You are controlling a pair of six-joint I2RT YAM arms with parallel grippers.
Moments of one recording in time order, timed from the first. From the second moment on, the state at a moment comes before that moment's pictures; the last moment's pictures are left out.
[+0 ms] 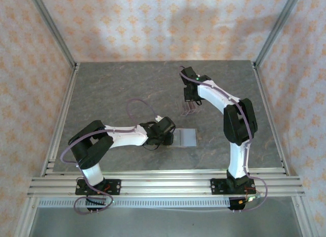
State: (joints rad) left arm -0.88 1.75 0.93 -0.26 -0.08 -0.80; right arm 0.44 1.99 1.61 -0.83 0.32 0.37
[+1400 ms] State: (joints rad) left arm -0.90 1.76 0.95 -0.29 -0.11 -0.80; right arm 0.55 1.01 0.25 0.20 -0.17 0.75
